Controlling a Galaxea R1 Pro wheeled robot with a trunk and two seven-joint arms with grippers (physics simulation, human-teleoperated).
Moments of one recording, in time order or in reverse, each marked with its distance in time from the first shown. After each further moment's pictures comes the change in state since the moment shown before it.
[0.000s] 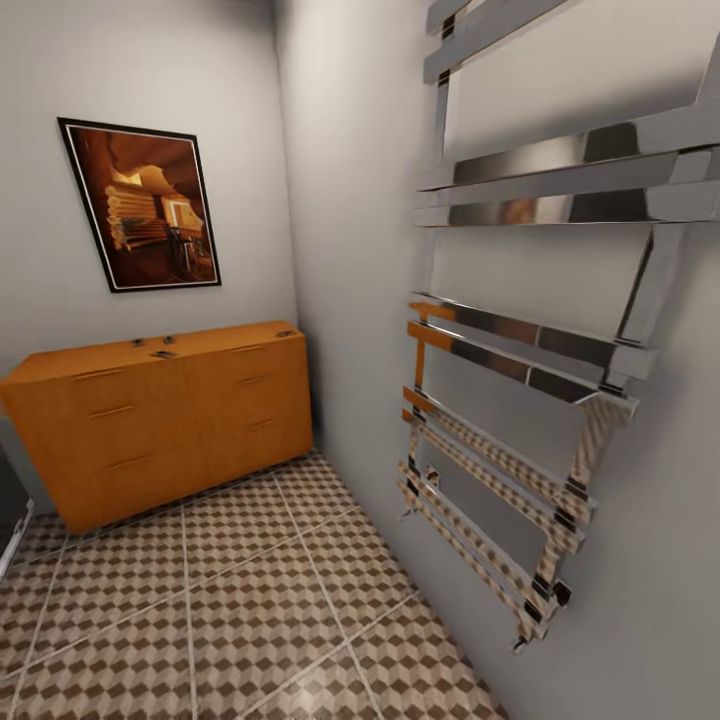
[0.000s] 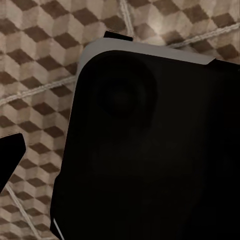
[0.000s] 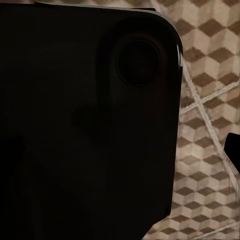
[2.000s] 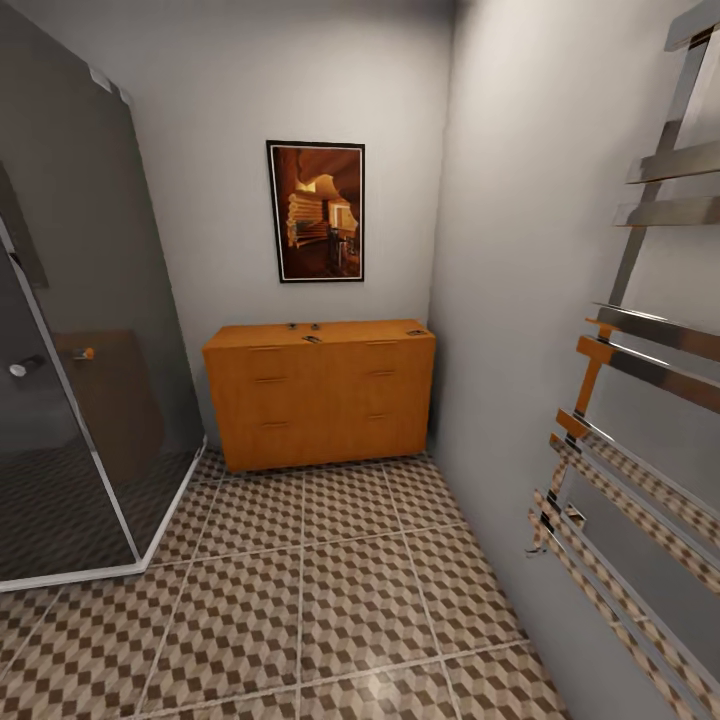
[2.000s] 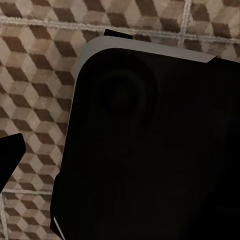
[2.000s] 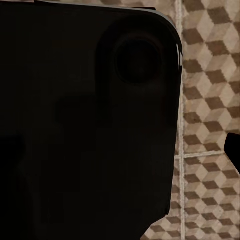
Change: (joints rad) left arm 0.000 0.000 -0.002 0.000 0.002 0.006 0.000; right arm 0.000 -0.001 0.003 0.000 0.004 0.002 0.001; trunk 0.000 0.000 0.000
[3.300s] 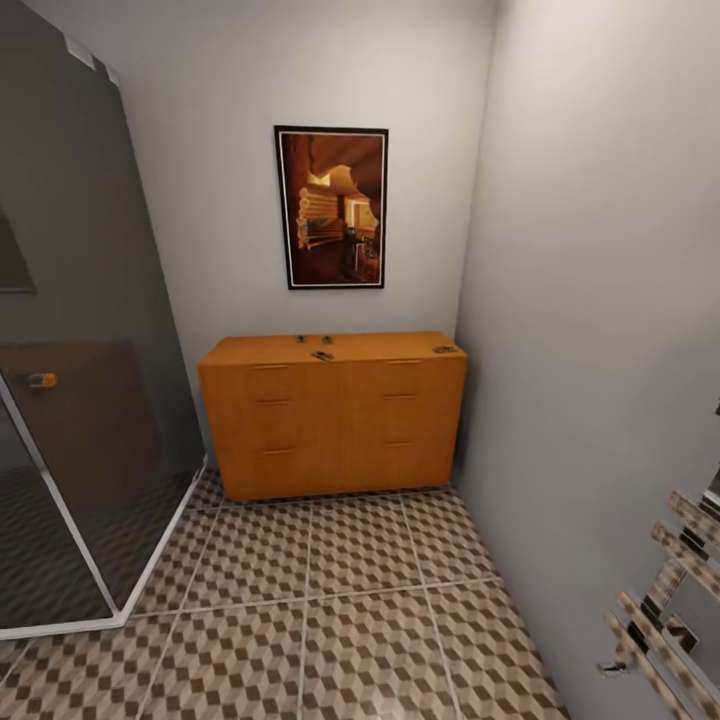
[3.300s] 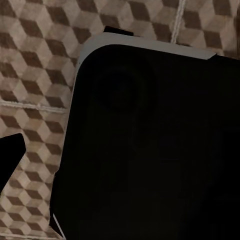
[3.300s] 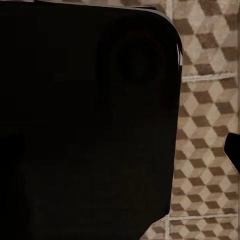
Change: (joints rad) left arm 0.000 0.000 -0.001 0.002 0.005 0.008 0.000; right arm 0.000 0.000 0.001 0.000 -0.002 0.001 0.000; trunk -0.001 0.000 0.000
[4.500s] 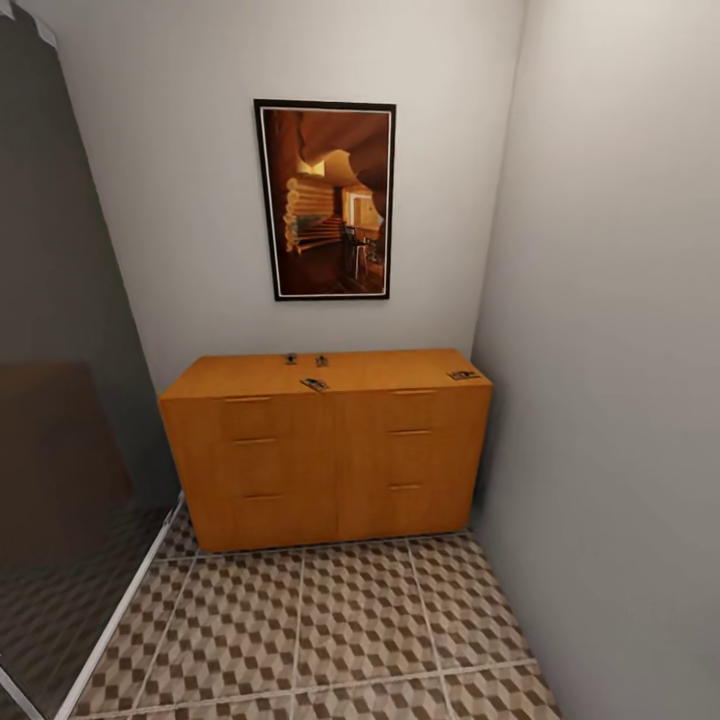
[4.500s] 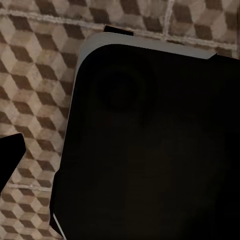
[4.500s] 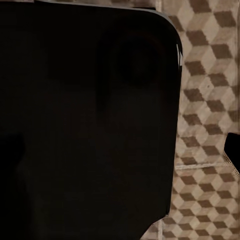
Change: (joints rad) left arm 0.000 0.000 -0.001 0.000 0.000 0.000 0.000; right arm 0.000 0.000 -0.001 0.000 0.001 0.000 0.000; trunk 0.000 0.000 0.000
